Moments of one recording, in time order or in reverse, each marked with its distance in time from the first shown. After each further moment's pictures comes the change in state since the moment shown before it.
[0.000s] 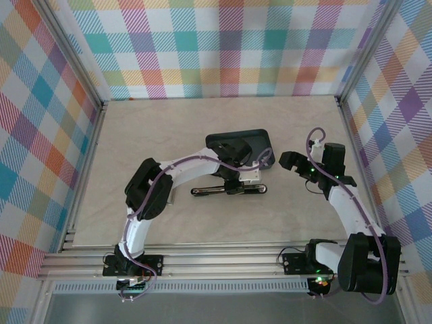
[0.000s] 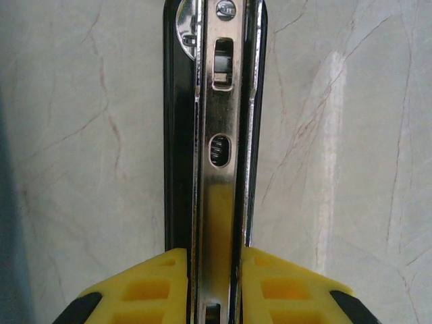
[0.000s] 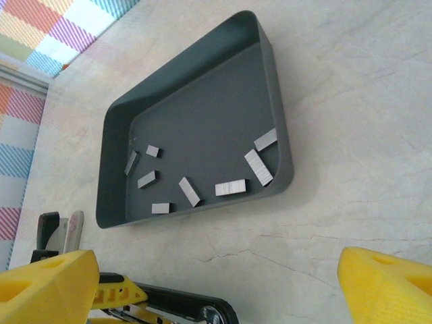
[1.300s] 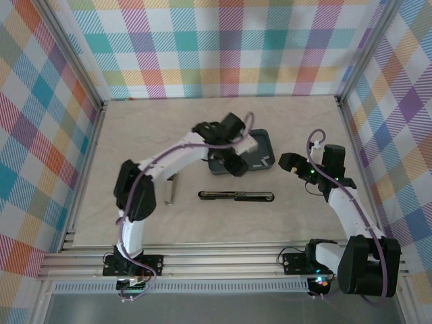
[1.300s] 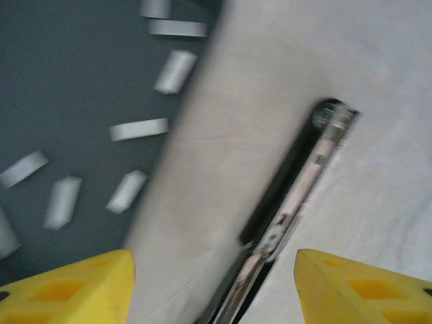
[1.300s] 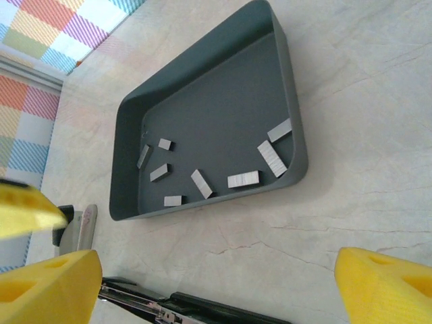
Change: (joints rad) left arm 0.116 -0.129 0.183 -0.137 -0.062 -0.469; right arm 0.010 -0.015 -0.019 0.017 -0.048 0.021
